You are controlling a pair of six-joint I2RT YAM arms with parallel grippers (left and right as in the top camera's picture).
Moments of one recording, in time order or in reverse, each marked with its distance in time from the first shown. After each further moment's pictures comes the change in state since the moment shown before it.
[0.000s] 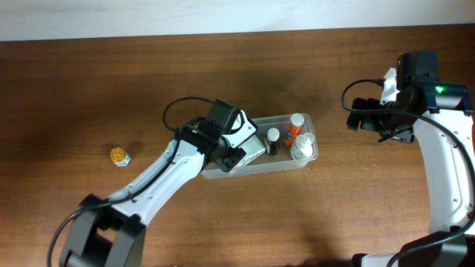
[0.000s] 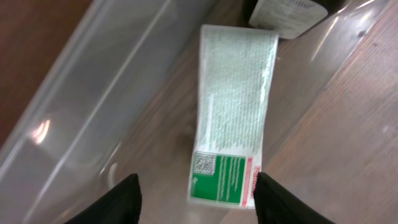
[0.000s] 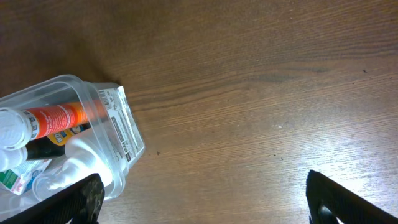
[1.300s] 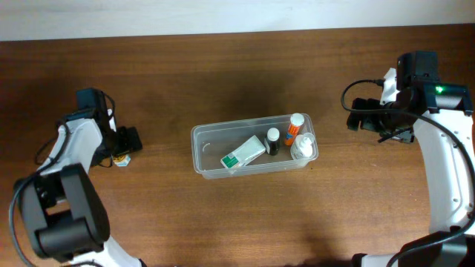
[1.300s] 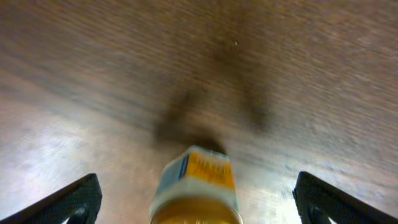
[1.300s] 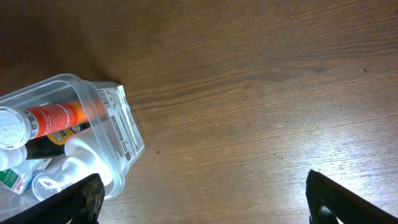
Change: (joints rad) left arm 0.777 0.189 0.074 -0.145 -0.128 -0.437; right arm 0.000 0.000 0.000 -0.003 0.000 0.000
